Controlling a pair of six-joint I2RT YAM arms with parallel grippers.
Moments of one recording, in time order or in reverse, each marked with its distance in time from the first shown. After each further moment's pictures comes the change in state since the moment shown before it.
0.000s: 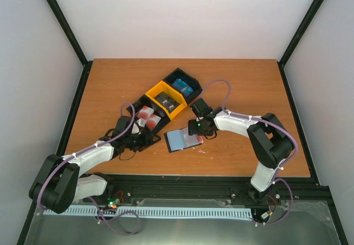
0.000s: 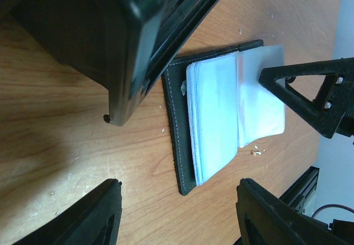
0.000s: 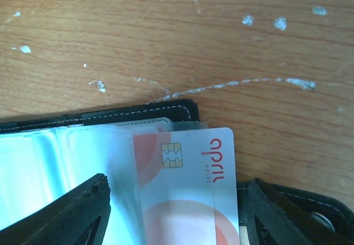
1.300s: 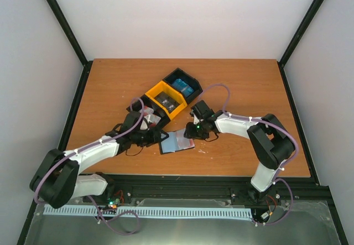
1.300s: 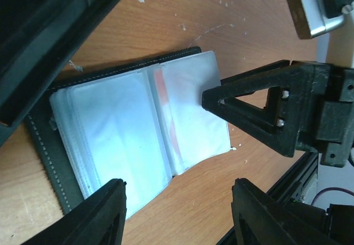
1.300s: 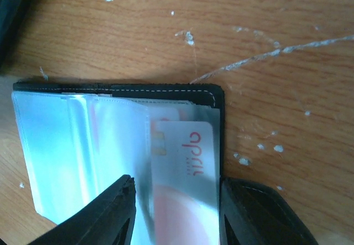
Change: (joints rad) left arm -0.132 0.024 0.108 -0.012 -0.052 0.010; right arm -0.006 -0.020 -0.060 0.103 -0.247 0.020
